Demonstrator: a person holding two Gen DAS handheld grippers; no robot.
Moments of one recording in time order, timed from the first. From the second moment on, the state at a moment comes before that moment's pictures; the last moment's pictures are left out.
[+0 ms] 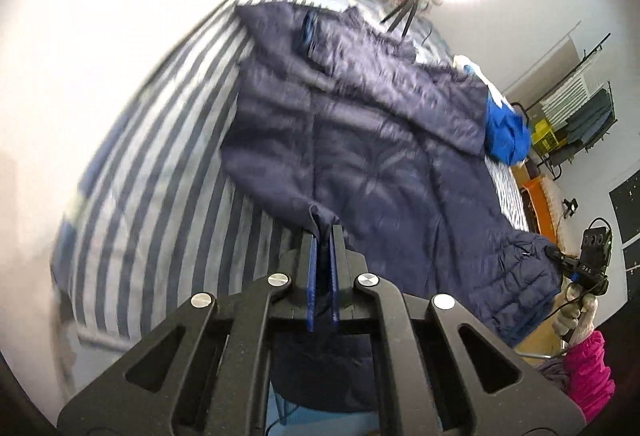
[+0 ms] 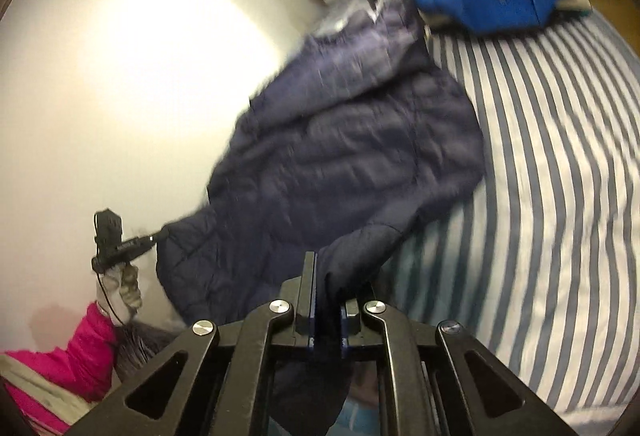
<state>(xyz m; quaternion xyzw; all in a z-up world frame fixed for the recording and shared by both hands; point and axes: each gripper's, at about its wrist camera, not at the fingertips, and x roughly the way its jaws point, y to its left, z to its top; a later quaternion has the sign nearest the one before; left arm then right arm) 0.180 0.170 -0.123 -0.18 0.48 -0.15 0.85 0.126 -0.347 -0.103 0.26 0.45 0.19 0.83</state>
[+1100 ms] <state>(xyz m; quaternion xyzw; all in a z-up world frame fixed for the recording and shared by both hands) 0.425 0.163 -0.190 -0.15 0.49 -0.05 0.86 0.384 -0.382 -0.152 0.24 0.47 0.02 0.85</state>
